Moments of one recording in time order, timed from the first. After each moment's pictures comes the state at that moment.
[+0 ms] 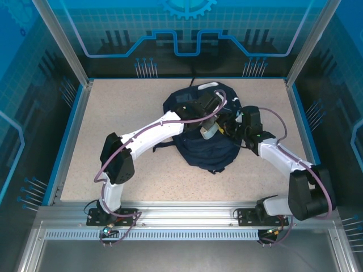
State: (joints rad) left arm -0.83 1.99 1.89 -0.71 -0.30 0.05; right arm 0.26 1.36 0.78 0.01 -0.41 1.20
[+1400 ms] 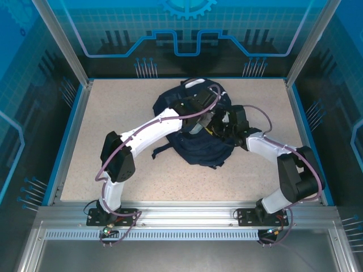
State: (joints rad) left arm -0.79 2.00 1.91 -0.76 -0.30 -0.07; right arm 0.35 1.54 0.85 0.06 -0.44 1.11
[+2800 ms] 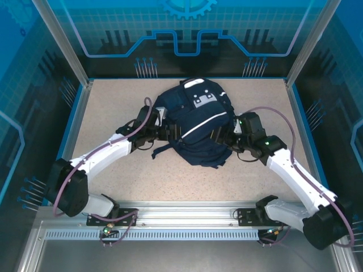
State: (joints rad) left arm -0.48 1.41 0.94 -0.29 0.15 -0.45; right arm 0.42 1.11 0.90 -0.58 -0.24 0.78
